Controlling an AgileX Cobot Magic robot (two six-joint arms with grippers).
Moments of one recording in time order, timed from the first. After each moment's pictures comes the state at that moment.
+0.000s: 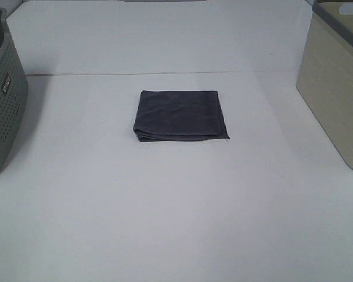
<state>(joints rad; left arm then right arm) 0.09 0.00 -0.51 -0.08 1.05 0.12 -0.02 0.00 -0.45 0.04 1.10 -0.07</state>
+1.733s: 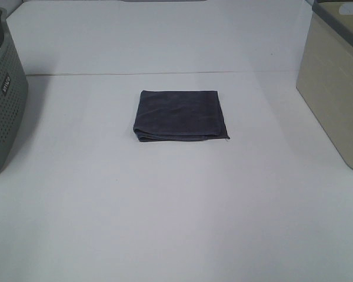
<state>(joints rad) 0.09 0.00 -0.51 -0.14 1.05 0.12 -0.02 0.64 -0.94 0.02 1.21 -0.03</state>
